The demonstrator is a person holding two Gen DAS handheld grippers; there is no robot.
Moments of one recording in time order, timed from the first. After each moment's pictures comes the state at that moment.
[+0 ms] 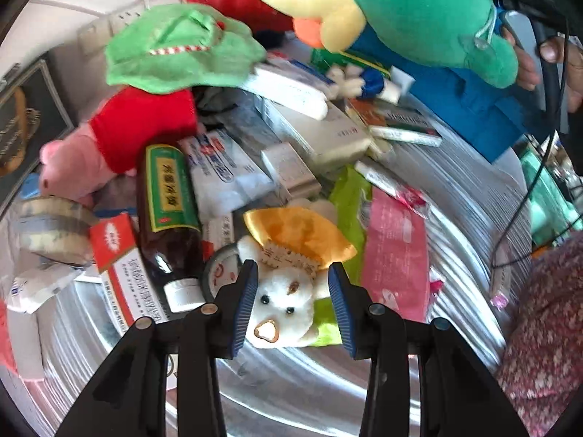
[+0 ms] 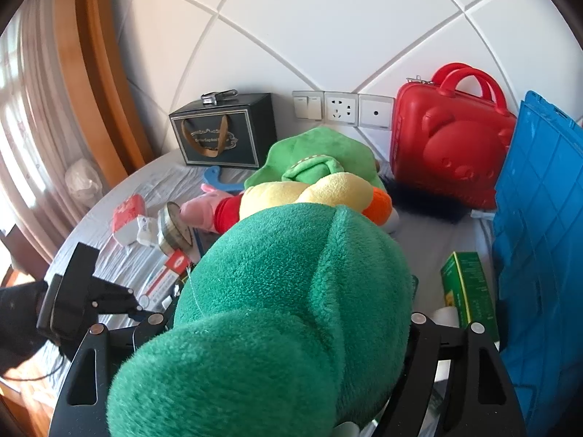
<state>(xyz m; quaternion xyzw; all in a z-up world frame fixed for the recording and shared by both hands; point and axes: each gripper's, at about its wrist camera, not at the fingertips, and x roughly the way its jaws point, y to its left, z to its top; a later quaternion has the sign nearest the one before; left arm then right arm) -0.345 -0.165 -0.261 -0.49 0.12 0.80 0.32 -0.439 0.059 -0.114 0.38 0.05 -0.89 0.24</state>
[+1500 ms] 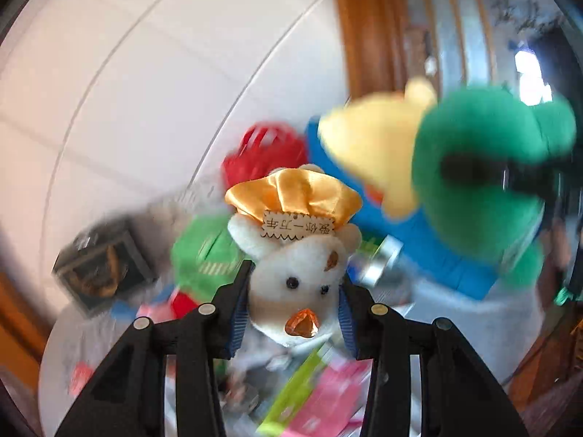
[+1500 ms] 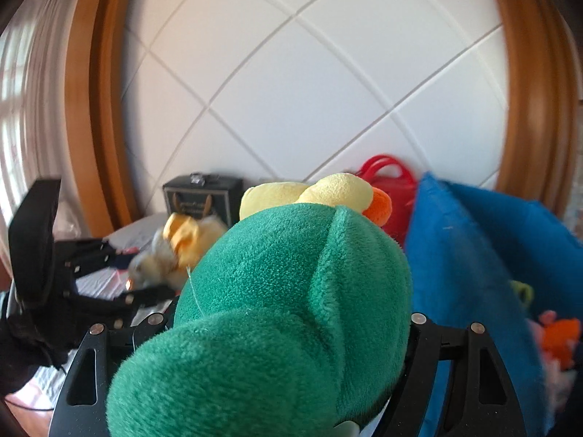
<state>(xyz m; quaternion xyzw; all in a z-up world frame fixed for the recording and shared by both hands) -0.260 -0.068 -0.044 -0.21 0.11 0.94 0.23 -0.275 0.116 -0.002 0.22 0.05 -0.96 0.15</state>
